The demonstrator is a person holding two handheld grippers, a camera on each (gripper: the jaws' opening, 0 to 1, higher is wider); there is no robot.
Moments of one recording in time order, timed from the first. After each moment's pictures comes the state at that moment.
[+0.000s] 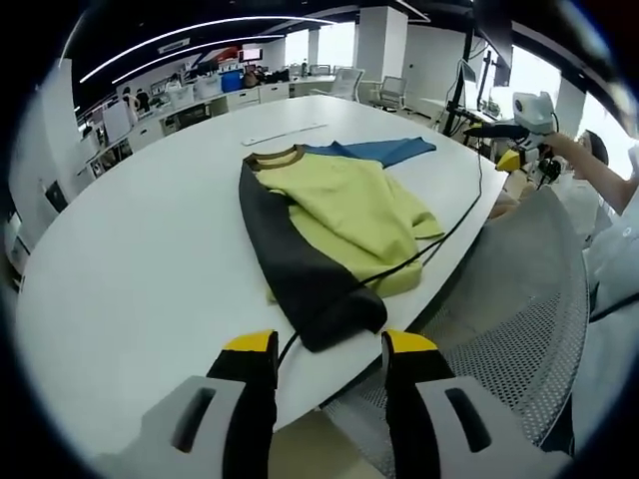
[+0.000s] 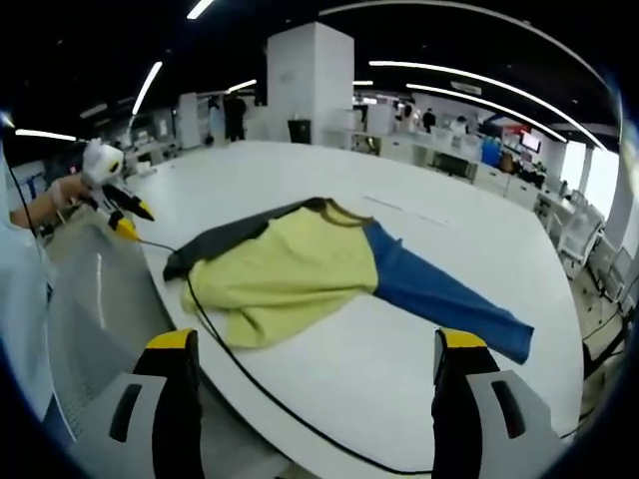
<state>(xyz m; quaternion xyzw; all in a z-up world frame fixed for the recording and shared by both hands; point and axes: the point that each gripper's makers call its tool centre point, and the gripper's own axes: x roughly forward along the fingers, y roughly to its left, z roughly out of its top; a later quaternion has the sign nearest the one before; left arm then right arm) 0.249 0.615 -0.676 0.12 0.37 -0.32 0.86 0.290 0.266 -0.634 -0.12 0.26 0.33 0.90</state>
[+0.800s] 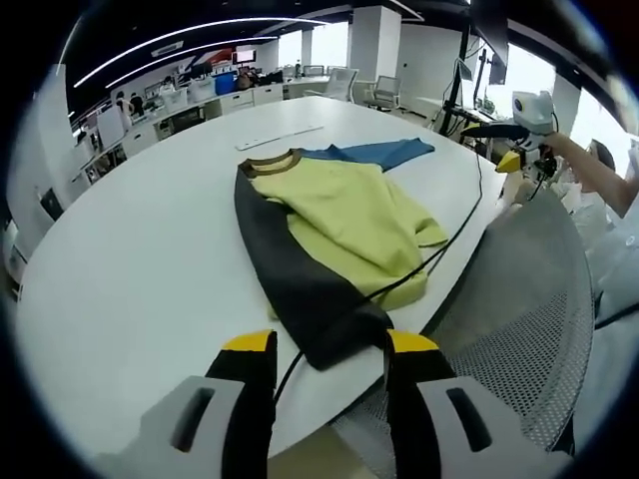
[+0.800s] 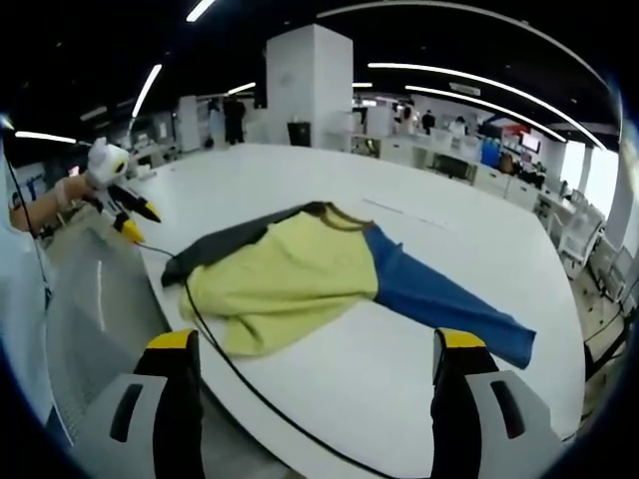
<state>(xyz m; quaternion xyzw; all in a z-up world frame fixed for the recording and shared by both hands) 0.268 0.607 -0.676 0.12 0.37 -0.33 0.86 0.298 0.271 -0.631 -0.12 0.26 0.33 0.90</state>
